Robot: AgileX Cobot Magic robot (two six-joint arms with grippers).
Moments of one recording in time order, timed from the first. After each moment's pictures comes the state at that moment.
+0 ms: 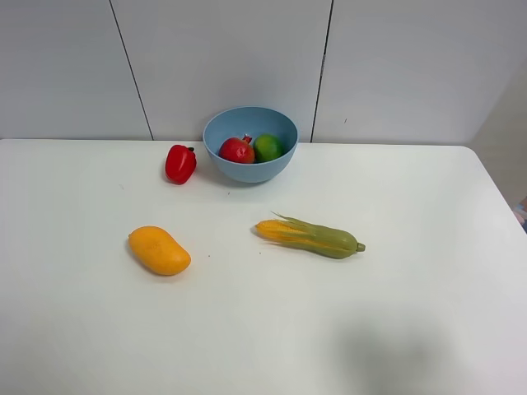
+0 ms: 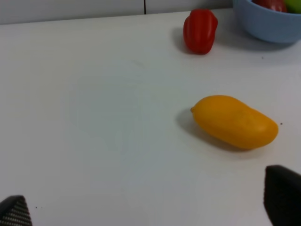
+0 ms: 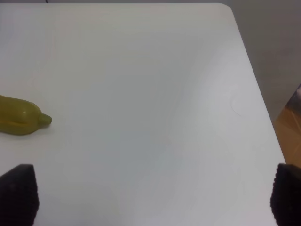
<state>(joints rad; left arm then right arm) -0.03 -0.01 -0.51 -0.01 1.05 -0.01 -0.03 0.00 -0.50 0.00 1.07 0.06</state>
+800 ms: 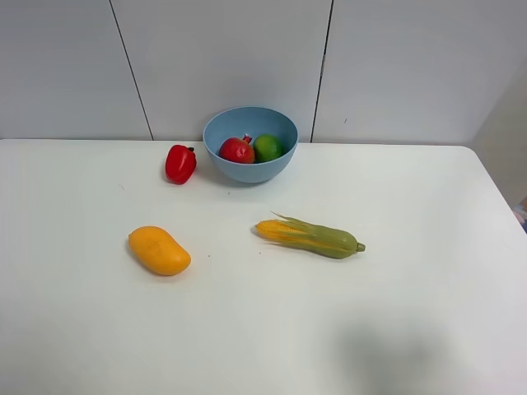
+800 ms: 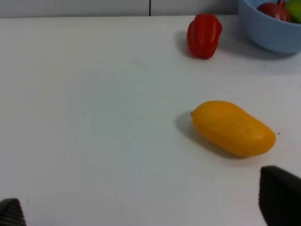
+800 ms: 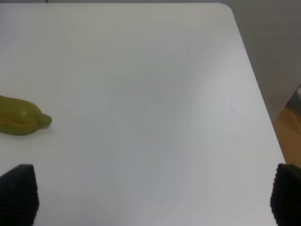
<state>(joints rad) -0.03 0.01 -0.51 0.01 1.05 -0.13 -0.03 0.00 -0.50 0.00 1.07 0.06</state>
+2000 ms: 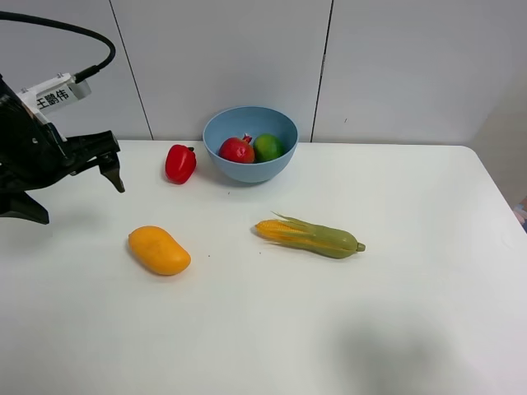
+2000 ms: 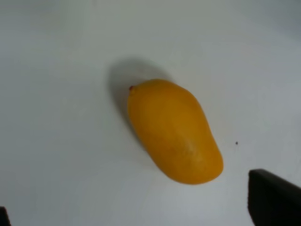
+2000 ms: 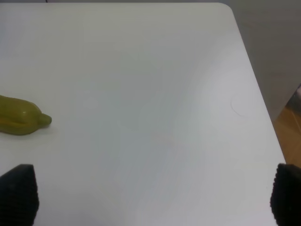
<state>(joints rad) -0.24 1.48 -1.07 -0.04 0.95 -0.68 -0.03 0.00 -0.50 0.00 1.07 0.06</state>
